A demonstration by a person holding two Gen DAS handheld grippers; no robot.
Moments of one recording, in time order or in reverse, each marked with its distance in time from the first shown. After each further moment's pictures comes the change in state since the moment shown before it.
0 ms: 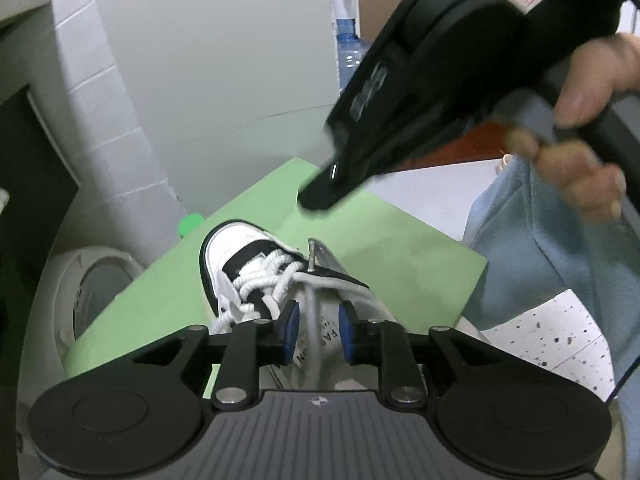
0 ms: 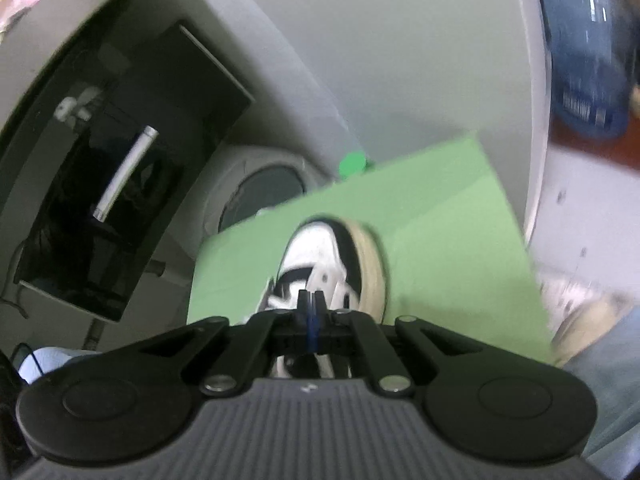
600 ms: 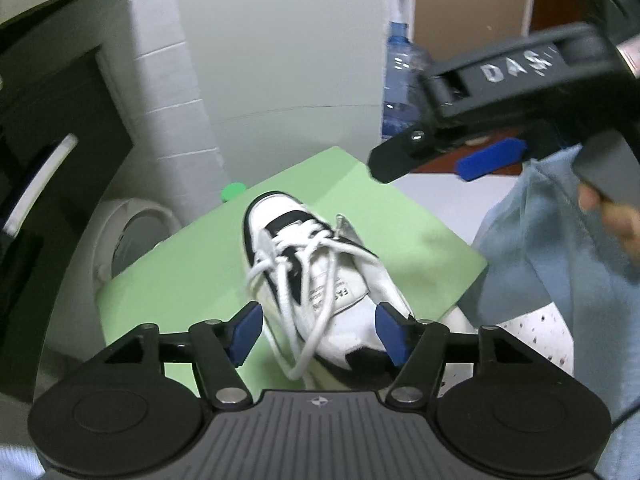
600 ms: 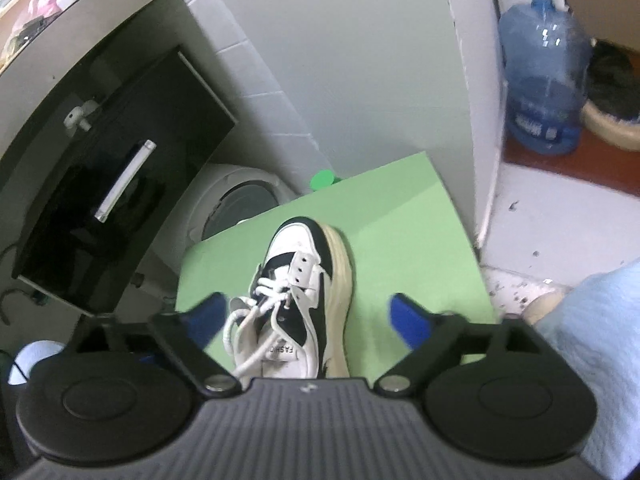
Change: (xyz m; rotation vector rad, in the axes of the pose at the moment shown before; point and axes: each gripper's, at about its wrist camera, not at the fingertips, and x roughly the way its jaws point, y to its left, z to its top) left arm -0.052 -0.001 -0.013 -0.169 0.036 0.104; right arm -0.060 0.021 -0.037 -0.008 -0.076 -0.134
